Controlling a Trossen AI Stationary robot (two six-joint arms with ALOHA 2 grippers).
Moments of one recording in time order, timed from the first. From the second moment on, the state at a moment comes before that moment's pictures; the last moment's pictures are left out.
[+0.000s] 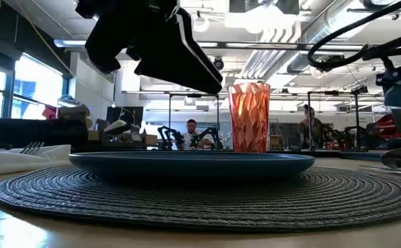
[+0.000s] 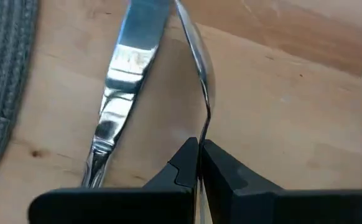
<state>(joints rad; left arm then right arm) -0.49 1.86 1.14 -0.03 -0.64 0.13 0.69 1.65 0.84 -0.93 0.18 1.98</state>
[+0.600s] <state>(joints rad) -0.49 1.86 1.14 -0.04 -0.64 0.11 0.81 1.62 0.77 -0.79 0.25 2.29</state>
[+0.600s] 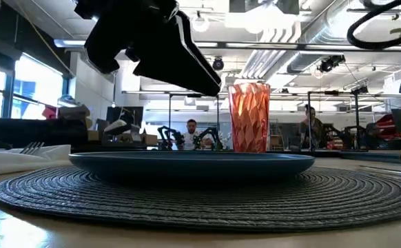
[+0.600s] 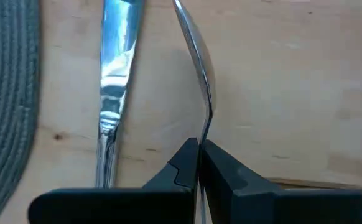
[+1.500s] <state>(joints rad) -0.49 1.86 1.14 -0.03 -0.64 0.11 0.82 1.60 0.86 -1.08 0.23 2.22</state>
